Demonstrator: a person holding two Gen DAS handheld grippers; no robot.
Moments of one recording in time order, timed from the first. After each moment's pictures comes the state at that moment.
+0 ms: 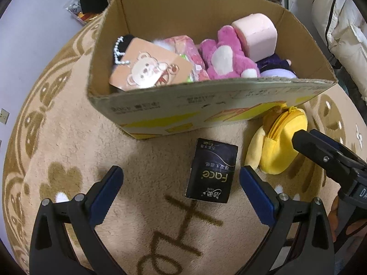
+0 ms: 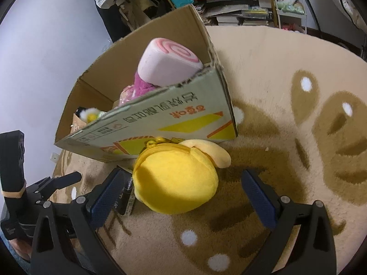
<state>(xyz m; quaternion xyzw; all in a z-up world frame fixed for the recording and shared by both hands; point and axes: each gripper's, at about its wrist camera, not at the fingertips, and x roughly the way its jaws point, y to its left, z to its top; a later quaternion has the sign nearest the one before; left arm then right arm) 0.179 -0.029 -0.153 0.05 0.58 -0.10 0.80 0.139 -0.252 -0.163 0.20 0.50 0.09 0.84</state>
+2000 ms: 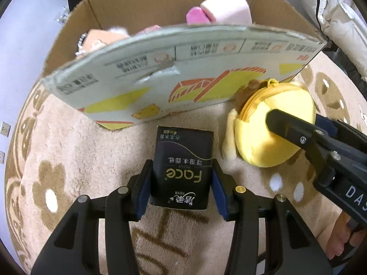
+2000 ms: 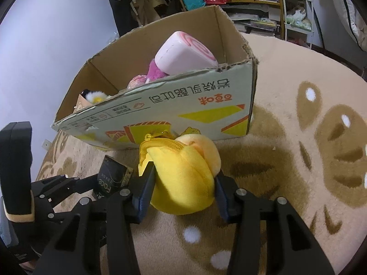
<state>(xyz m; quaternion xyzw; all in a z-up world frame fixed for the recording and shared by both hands) 0.123 -0.112 -0.149 0.10 0.57 -0.12 0.81 0.126 -0.227 -0.154 0.14 0.49 0.09 0.86</state>
